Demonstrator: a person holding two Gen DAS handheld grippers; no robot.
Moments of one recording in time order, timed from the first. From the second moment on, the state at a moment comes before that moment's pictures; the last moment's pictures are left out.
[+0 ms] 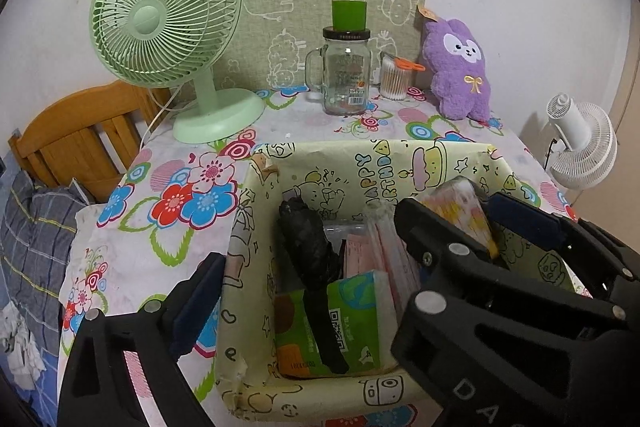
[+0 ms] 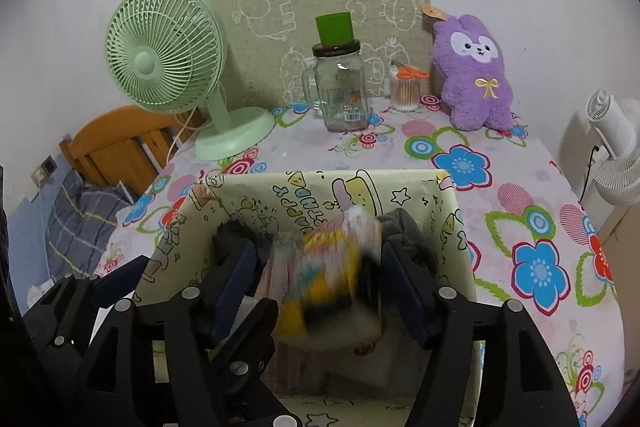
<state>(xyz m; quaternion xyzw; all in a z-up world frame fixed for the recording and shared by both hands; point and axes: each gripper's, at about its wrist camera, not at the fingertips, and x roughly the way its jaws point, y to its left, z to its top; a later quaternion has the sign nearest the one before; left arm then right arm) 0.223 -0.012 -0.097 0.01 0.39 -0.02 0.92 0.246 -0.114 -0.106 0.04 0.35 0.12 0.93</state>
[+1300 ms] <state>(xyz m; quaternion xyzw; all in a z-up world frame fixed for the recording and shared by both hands) 0.123 -0.009 -0.020 -0.01 0.29 -0.02 0.96 0.129 -0.148 -0.024 0.04 0.25 0.07 0.97</state>
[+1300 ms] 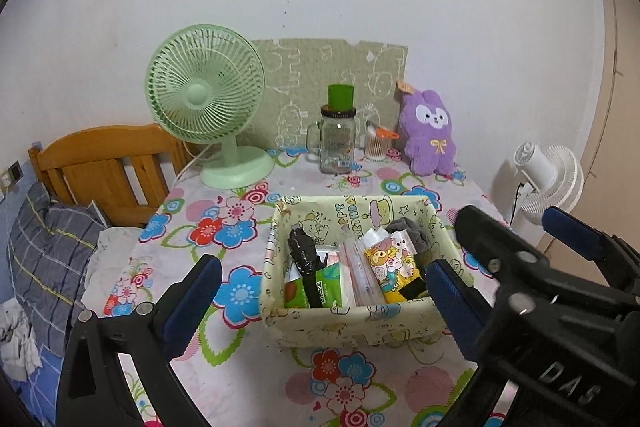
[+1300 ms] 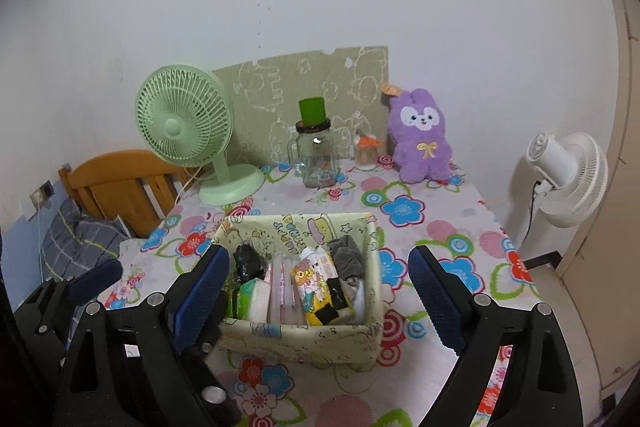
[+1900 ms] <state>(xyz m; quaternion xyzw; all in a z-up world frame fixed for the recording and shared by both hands) 0.050 0.002 0.012 -0.01 0.23 -0.01 0.97 0.048 -0.169 0.006 0.03 0.20 0.03 0.98</state>
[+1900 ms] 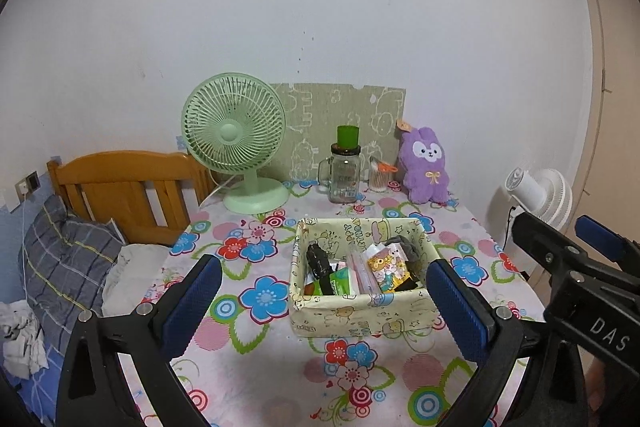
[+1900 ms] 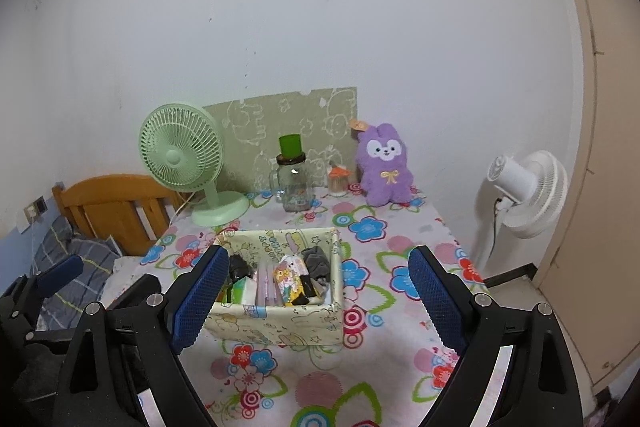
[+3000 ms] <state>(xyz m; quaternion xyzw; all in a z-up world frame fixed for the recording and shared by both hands) 0.010 0.007 0.011 -0.02 0.21 -0.02 0.98 0.004 -0.181 0.002 0.03 0.19 0.01 0.98</state>
